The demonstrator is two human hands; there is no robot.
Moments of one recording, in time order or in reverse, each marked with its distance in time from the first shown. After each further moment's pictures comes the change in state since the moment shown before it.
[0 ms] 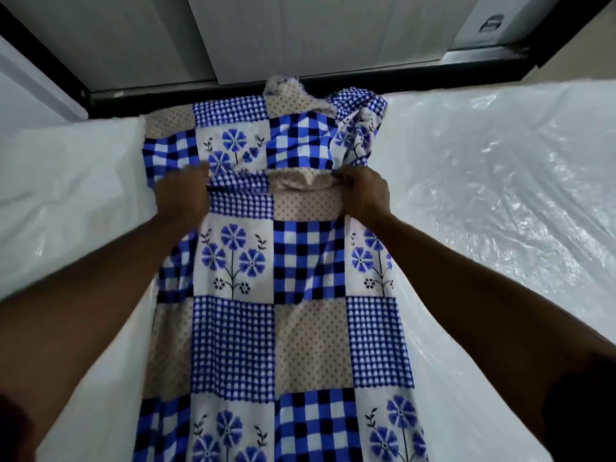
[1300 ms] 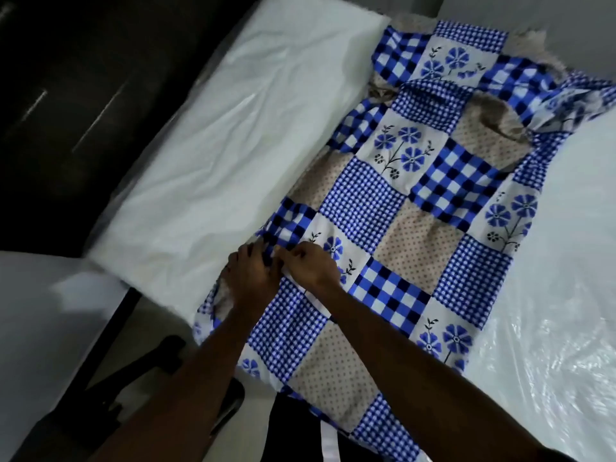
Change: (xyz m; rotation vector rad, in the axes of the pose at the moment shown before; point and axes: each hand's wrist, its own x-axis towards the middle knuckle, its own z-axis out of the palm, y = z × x) left_hand -0.491 0.004 0.036 -0.371 -0.057 -0.834; right_hand -0.402 -0.168 0.111 0.099 -0.855 -0.146
